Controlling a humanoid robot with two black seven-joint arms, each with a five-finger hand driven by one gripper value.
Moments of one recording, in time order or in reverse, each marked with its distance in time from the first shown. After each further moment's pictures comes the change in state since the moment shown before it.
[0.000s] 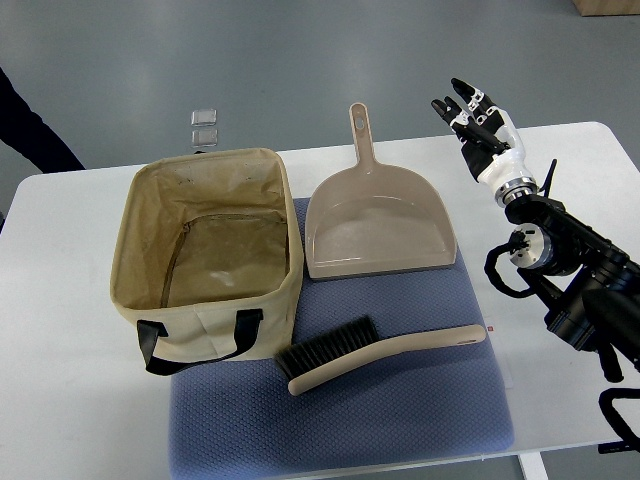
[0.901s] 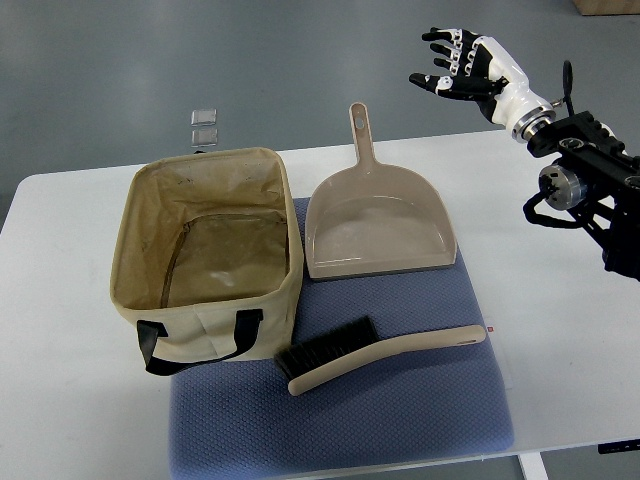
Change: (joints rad) left arm 0.000 0.000 -0.001 -0.002 -0.001 0.001 0.000; right arm 0.291 -0.202 -0.421 0.002 -0.150 -0.011 -0.027
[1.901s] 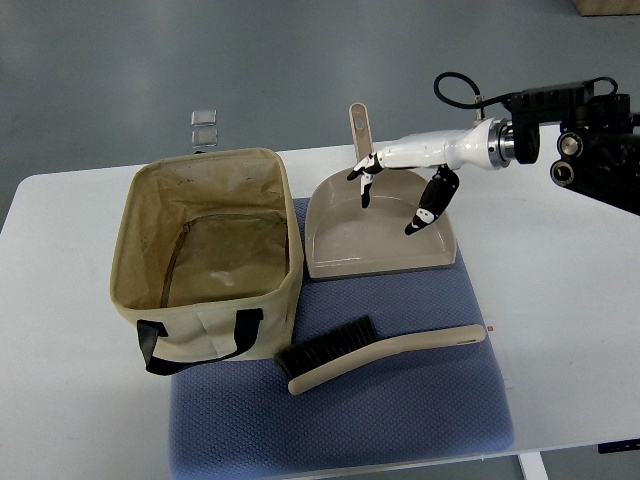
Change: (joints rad) left arm 0.000 0.000 0.000 0.000 0.000 0.000 0.000; right arm 0.300 -0.240 -0.527 0.457 -0.913 0.228 -0.001
